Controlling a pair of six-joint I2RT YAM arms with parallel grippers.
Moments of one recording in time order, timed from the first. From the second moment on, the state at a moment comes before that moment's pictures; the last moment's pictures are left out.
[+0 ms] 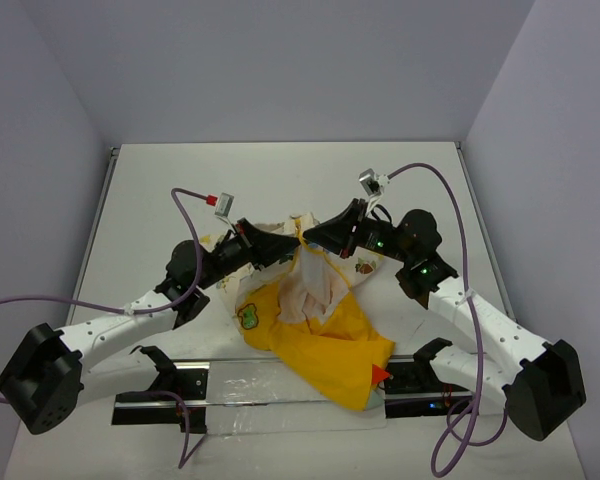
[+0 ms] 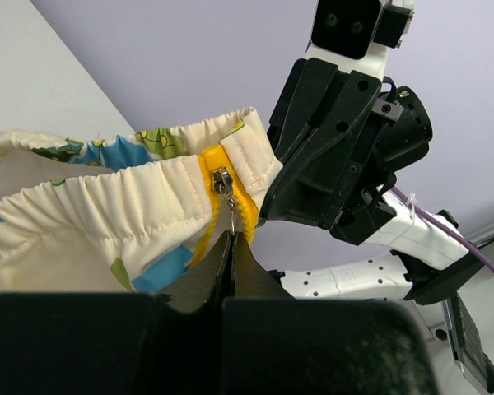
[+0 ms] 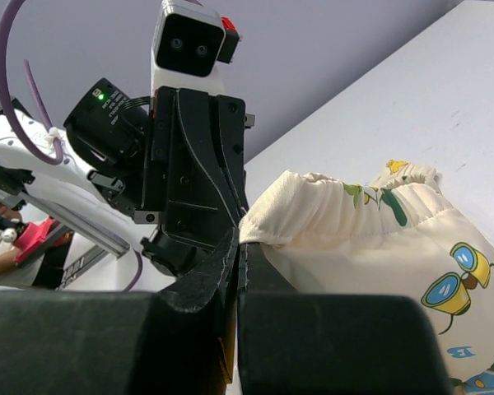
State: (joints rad) left arm -0.77 1.09 0.51 0.82 0.30 -0.99; right arm 0.52 0.99 0.67 0.50 -0.69 0.68
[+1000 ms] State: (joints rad) left arm -0.74 1.15 0.42 1.09 0.39 -1.17; right arm 0.52 1.03 0.70 0.42 -0.67 0.60
